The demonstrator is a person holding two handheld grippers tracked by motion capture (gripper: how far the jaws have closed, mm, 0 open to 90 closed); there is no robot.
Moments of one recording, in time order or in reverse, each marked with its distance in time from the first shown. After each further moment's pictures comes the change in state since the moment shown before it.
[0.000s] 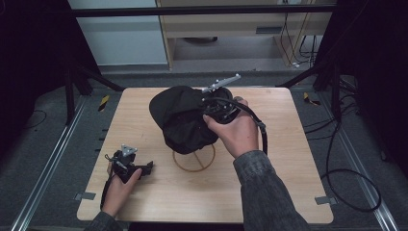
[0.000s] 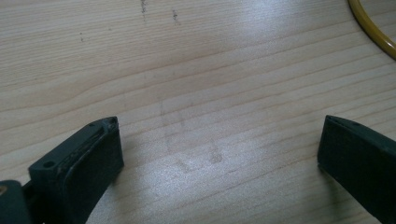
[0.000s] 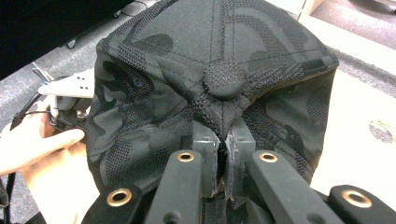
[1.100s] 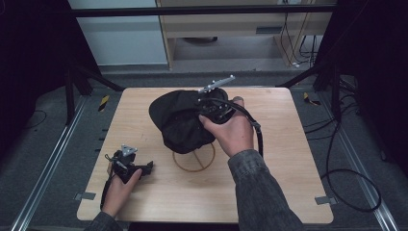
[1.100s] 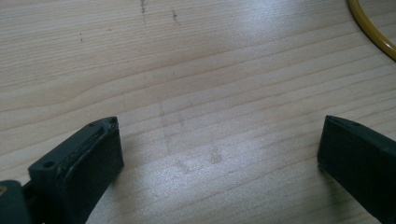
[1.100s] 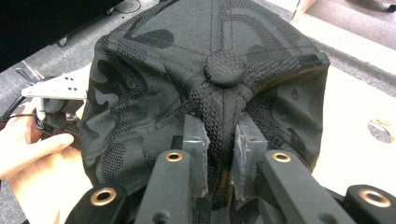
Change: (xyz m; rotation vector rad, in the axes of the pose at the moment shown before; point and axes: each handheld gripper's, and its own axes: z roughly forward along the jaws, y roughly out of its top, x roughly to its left) left arm 0.000 0.000 0.000 0.001 0.000 0.000; right arm 0.002 0.002 0.012 0.014 -0.026 0.006
